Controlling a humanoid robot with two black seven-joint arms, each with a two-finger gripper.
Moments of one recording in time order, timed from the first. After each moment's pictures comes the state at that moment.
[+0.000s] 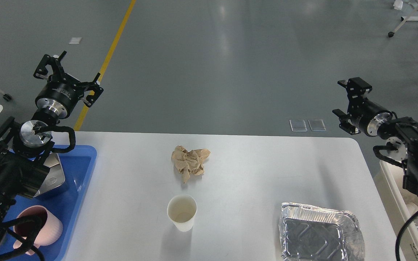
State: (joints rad) left arm -0.76 0.21 -1.26 -0.55 0.02 -0.36 0.01; right arm 0.96 -0.27 0.03 0.12 0.01 0.50 0.29
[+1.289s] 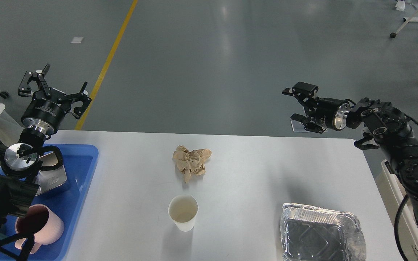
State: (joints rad) left arm -0.66 0.23 -1.36 -0.57 0.00 -0.50 0.02; right arm 1.07 -0.13 -0.26 0.05 -0.04 0.72 0.35
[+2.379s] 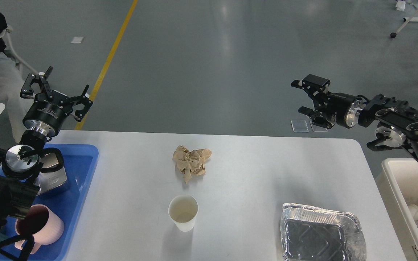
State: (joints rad) left arm -0.66 0.23 -1.34 -0.57 0.00 -0.49 0.02; right arm 1.15 -0.47 -0.25 0.67 -0.05 0.43 0.37
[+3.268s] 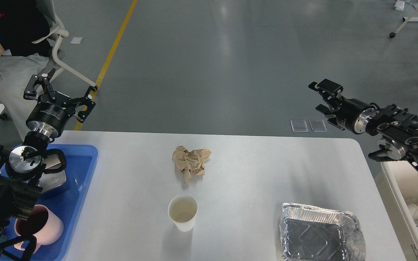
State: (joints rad) left arm -0.65 0.22 -1.34 -0.57 0.00 -0.49 0.02; right arm 1.05 -0.46 -0.15 0.62 -0.17 0.21 0.40
